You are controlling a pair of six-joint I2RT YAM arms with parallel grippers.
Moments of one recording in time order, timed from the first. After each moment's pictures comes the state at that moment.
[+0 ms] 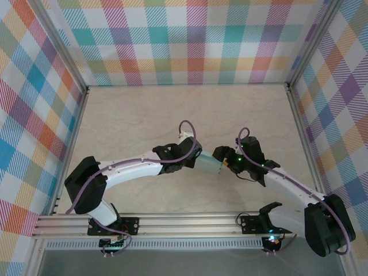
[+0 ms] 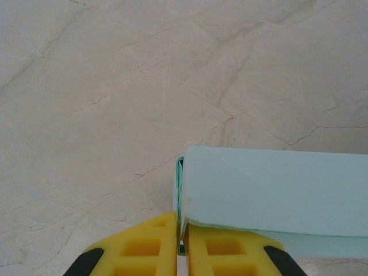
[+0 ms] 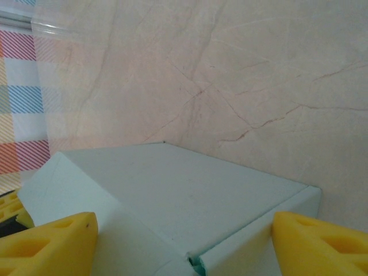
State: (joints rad) left arm -0.99 1.59 1.08 -0.45 -0.39 -0.58; right arm 0.43 1.08 0.47 -0.12 -0.35 0.94
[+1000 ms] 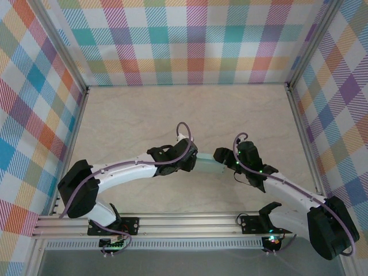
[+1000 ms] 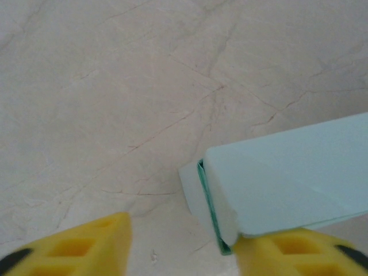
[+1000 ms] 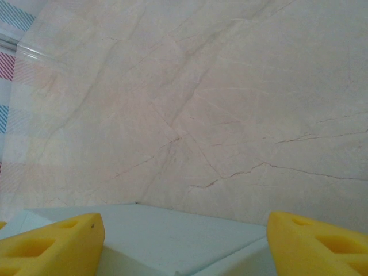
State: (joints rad) left arm -0.99 1.52 1.03 -0.48 -0.30 -0.55; right arm 0.51 1.05 0.41 -0.01 -0.10 0.83
